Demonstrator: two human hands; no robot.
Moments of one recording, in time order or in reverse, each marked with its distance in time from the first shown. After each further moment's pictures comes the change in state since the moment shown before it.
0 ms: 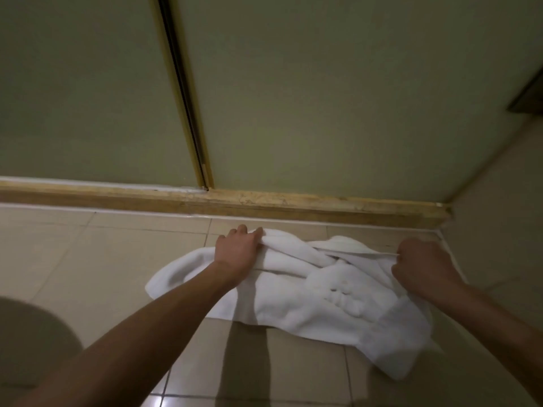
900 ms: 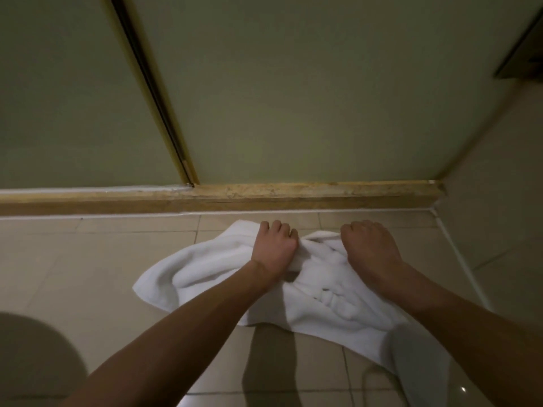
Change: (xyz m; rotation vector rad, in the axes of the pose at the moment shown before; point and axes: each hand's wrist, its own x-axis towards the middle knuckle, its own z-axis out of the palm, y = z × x) left_hand 0.009 0.082 0.009 0.271 0.014 0.331; right_hand 0.004 -0.043 0.036 -0.399 0.082 -0.403
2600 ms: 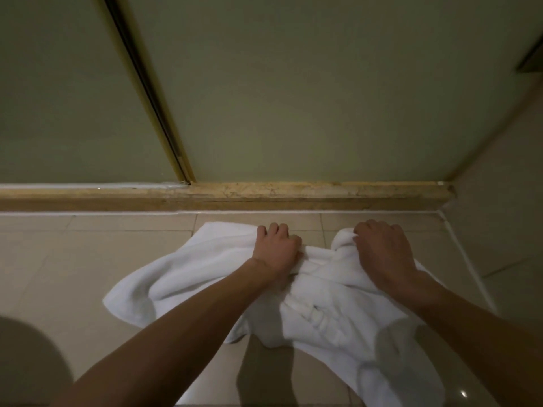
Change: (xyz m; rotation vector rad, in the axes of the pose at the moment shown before) left_hand 0.015 -0.003 0.018 -0.169 -0.032 -0.029; right_hand 0.013 0.020 0.033 0.229 0.142 0.122
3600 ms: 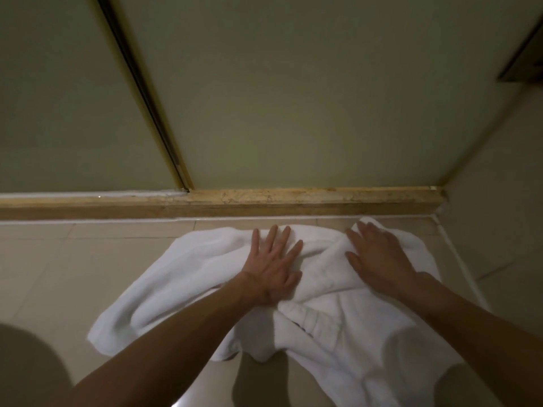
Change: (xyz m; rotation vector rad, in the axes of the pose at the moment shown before) left_hand -0.023 -0.006 0.012 0.046 -0.066 0.109; right_hand -0.006 0.017 0.008 0.001 -0.230 -0.087
